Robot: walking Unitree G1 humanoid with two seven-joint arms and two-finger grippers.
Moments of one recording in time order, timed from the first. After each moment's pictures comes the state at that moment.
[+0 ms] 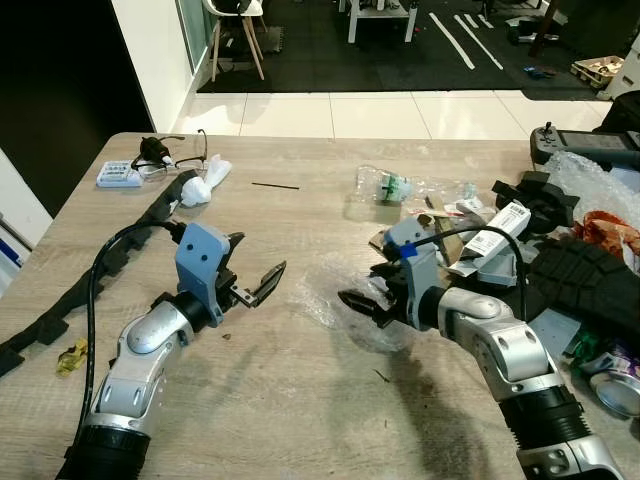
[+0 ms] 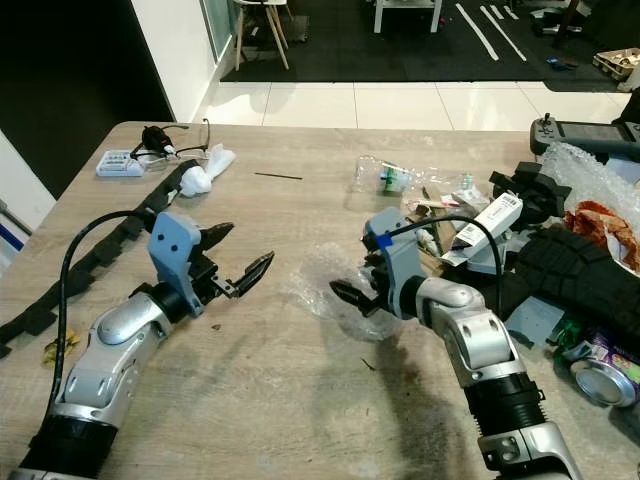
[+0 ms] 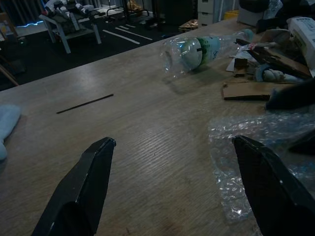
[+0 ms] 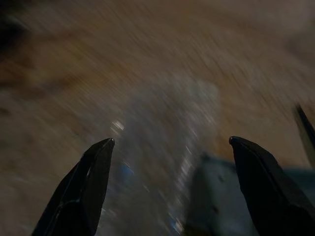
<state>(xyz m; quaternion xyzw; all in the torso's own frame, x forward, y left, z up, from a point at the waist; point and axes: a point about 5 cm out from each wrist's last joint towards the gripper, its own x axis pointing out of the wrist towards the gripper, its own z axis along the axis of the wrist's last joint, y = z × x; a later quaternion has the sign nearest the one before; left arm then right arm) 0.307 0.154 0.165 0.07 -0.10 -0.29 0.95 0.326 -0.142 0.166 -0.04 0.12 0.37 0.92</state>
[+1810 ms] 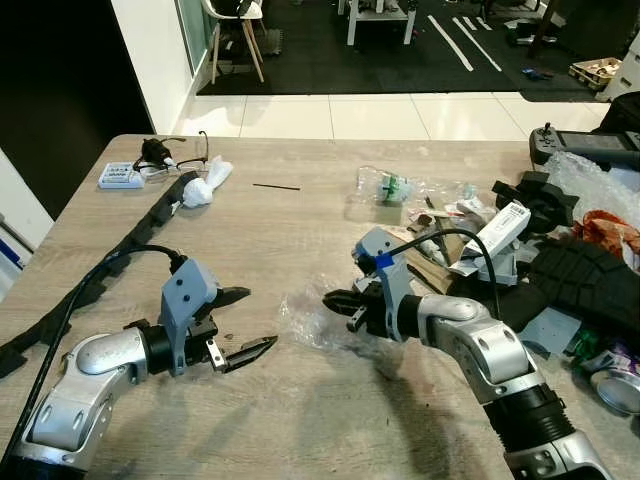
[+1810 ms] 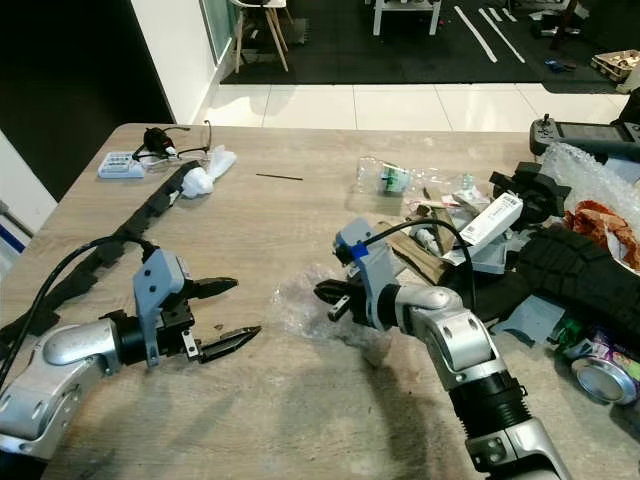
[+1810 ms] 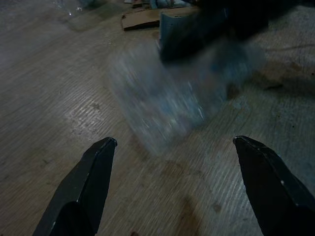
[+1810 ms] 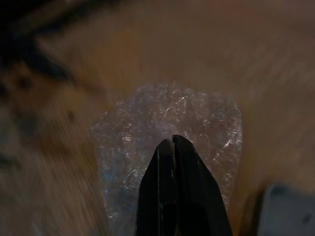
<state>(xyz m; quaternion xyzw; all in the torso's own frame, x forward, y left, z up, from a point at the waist) 0.266 0.177 0.153 0.12 0.03 -0.47 0.87 0.323 -0.114 0.173 0.00 0.13 0.44 0.89</state>
